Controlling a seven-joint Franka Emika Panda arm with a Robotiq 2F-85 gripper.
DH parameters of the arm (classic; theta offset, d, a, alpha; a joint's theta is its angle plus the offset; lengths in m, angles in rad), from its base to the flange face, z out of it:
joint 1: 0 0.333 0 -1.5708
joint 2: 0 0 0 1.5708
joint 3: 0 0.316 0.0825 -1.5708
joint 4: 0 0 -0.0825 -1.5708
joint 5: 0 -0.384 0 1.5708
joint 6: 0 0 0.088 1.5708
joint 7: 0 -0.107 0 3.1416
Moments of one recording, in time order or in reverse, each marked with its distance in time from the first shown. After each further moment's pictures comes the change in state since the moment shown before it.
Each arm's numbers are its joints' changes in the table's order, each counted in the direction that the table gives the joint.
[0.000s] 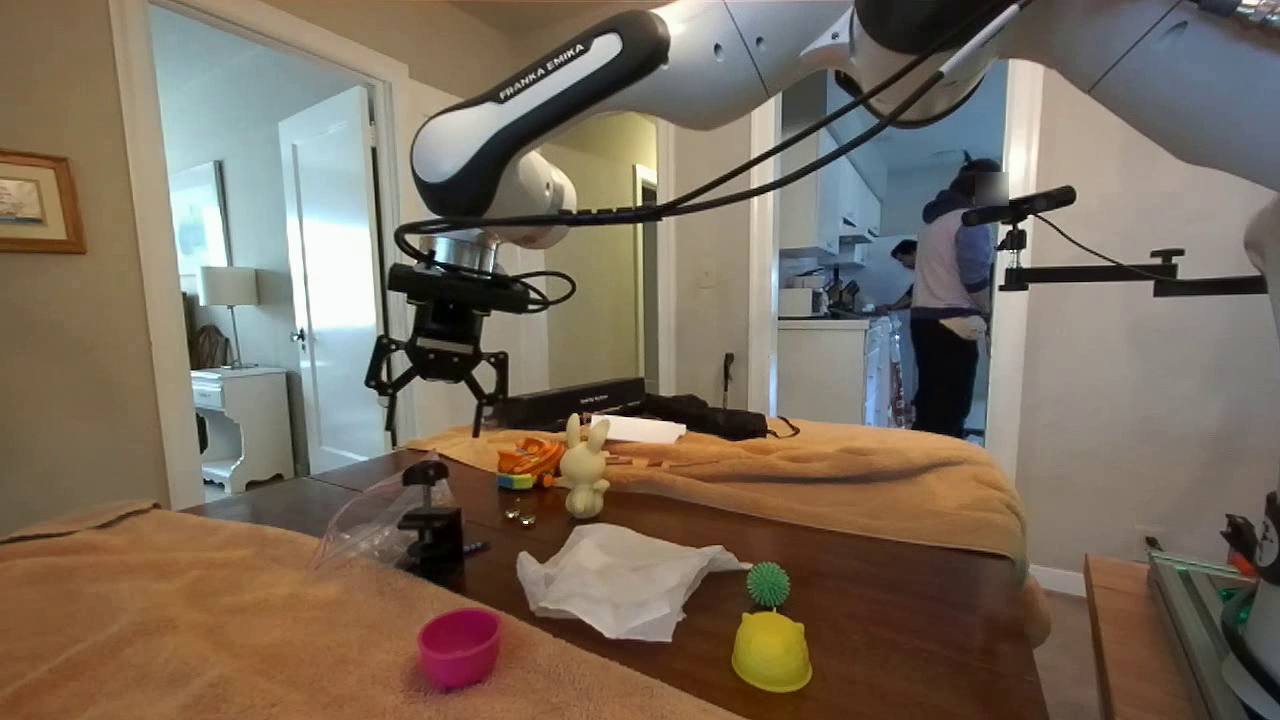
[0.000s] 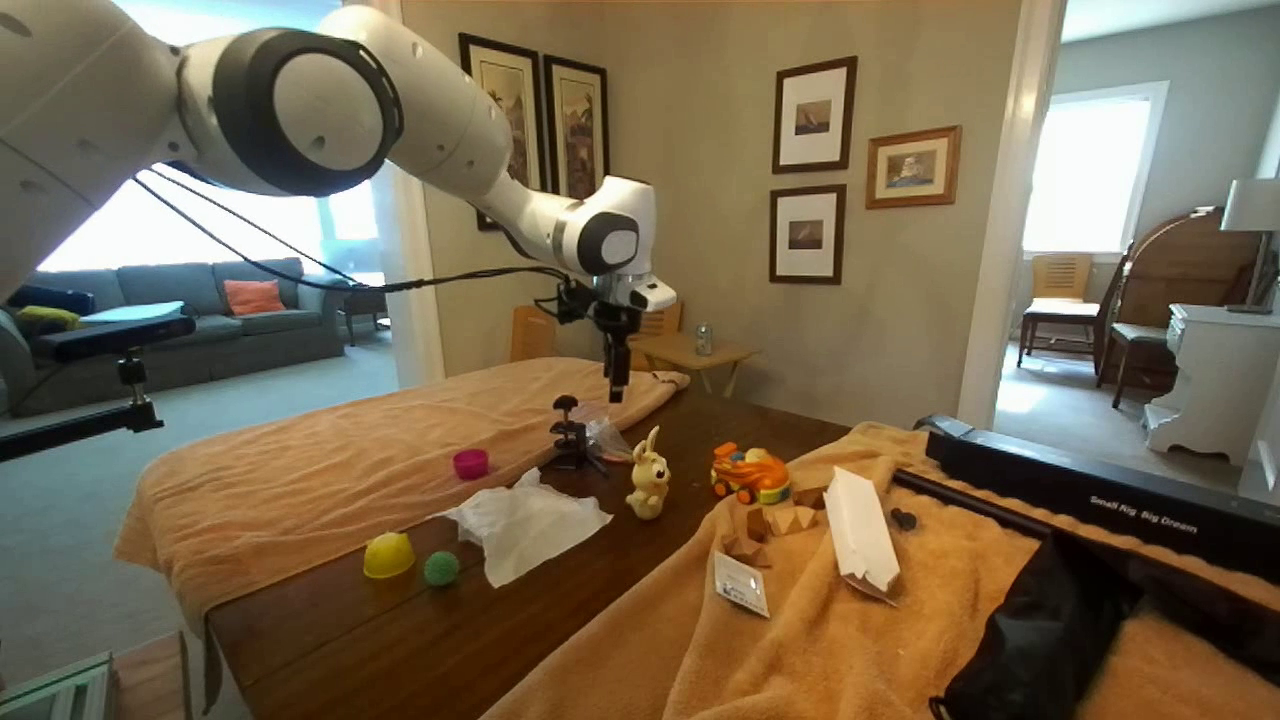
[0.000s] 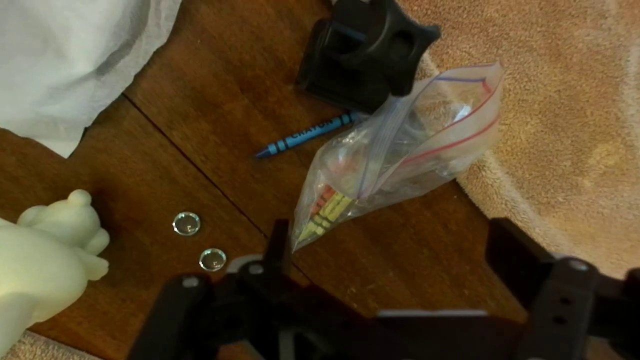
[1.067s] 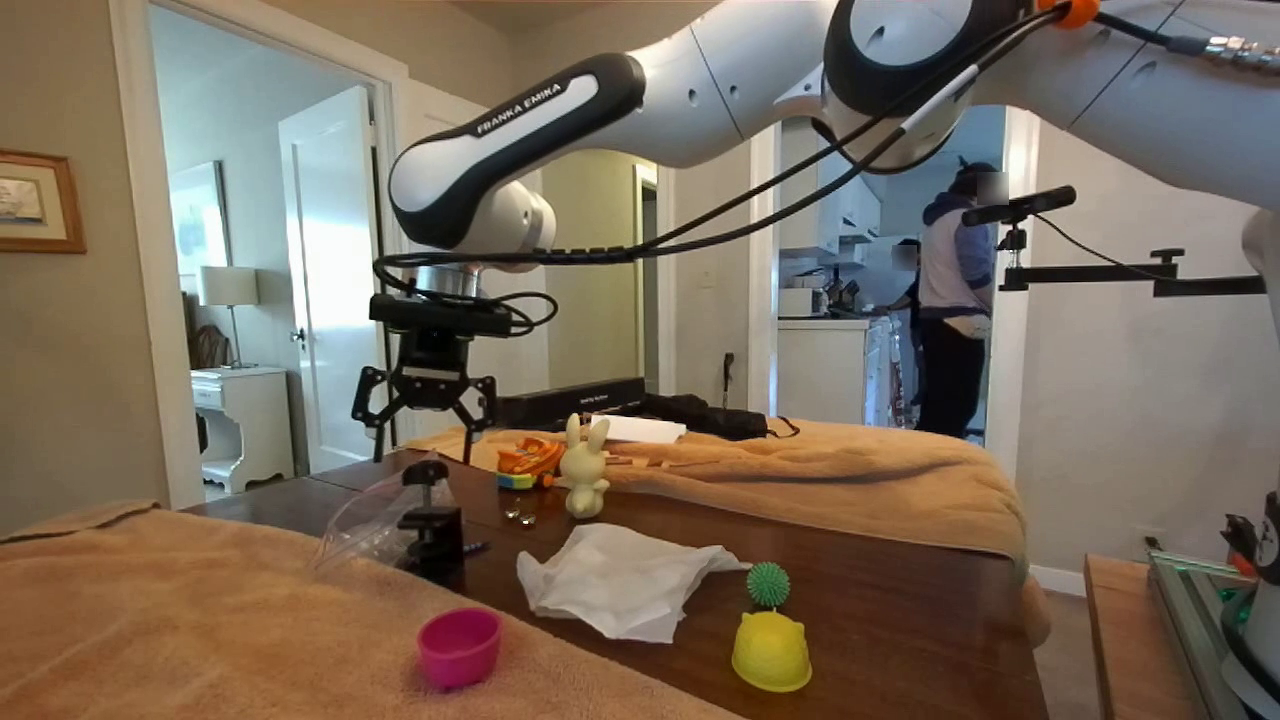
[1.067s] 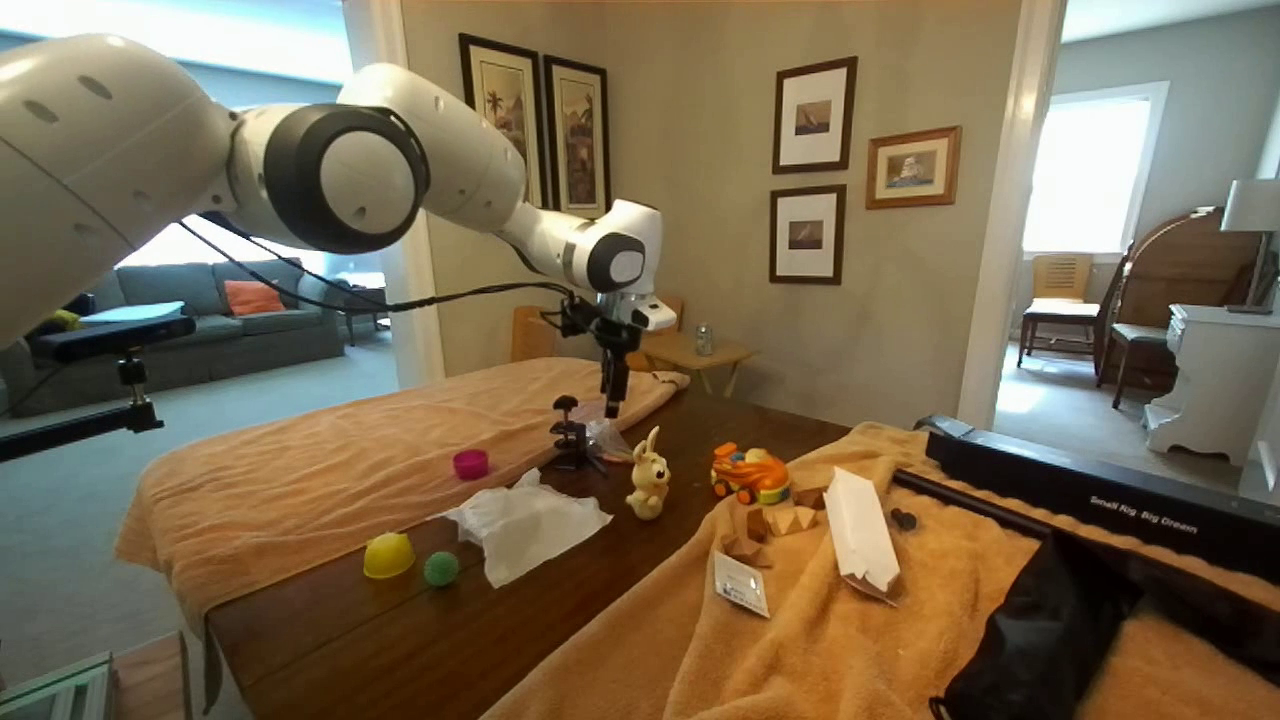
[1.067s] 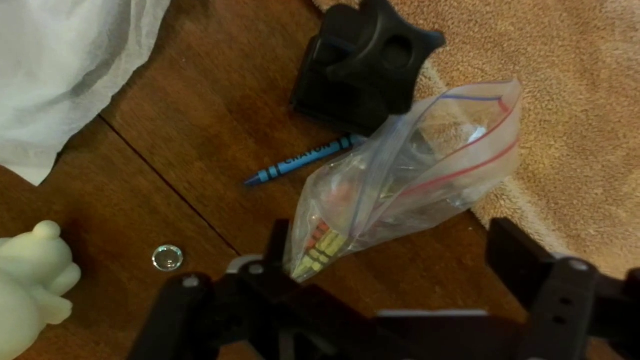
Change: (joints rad) arm 0.015 0.138 0.000 -0.176 -0.006 0.108 -0.019
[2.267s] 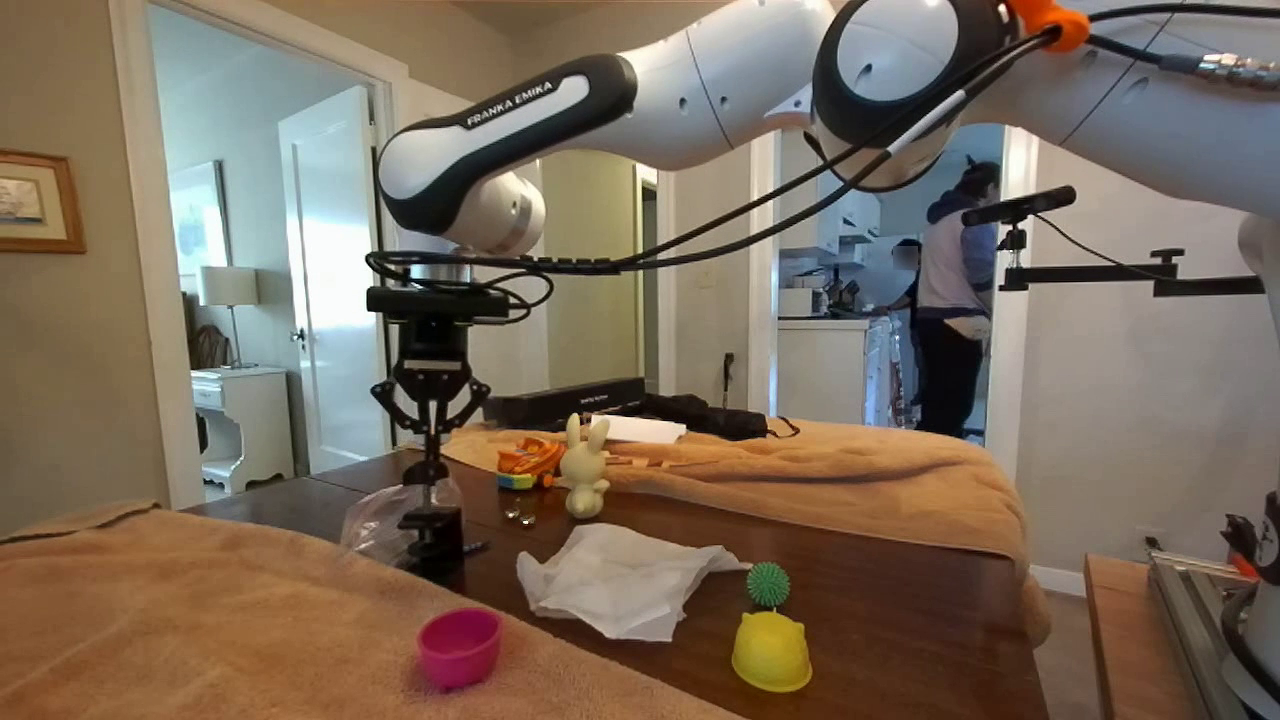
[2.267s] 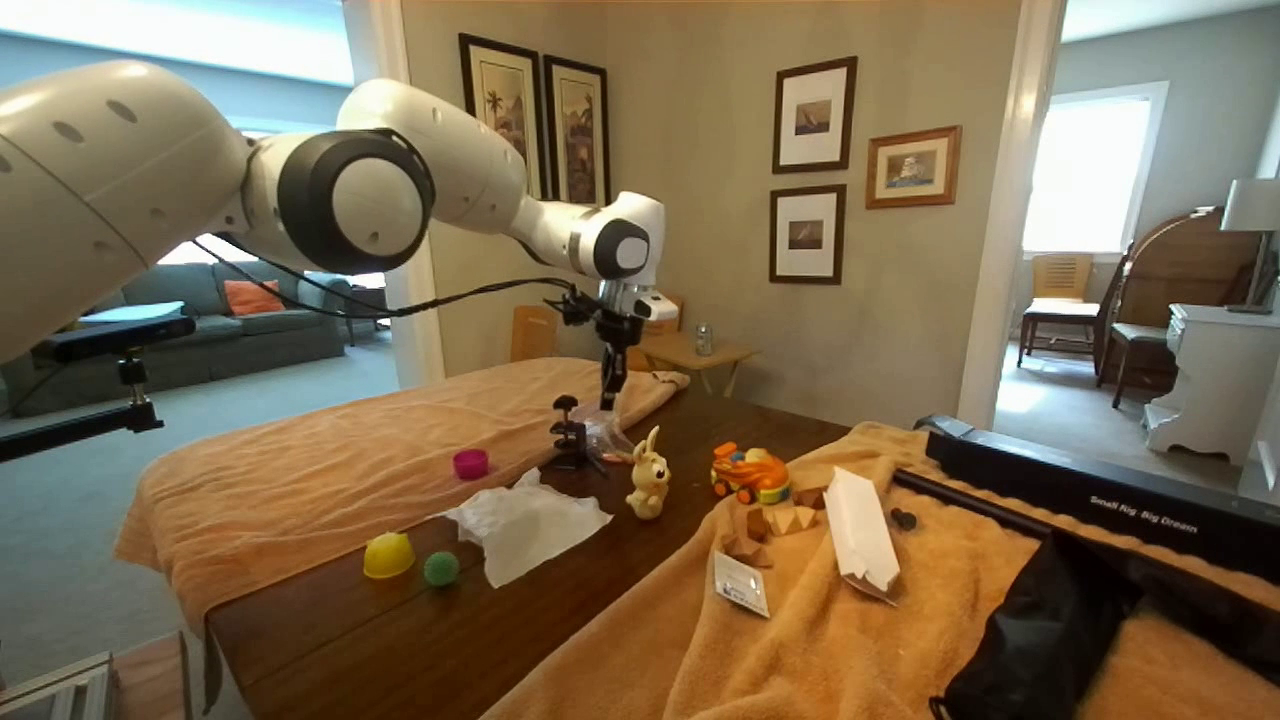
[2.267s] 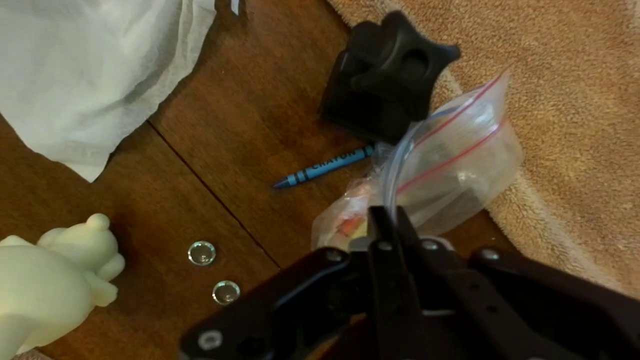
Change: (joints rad) arm 0.022 0.059 -0.035 -0.151 0.012 0.176 -0.011
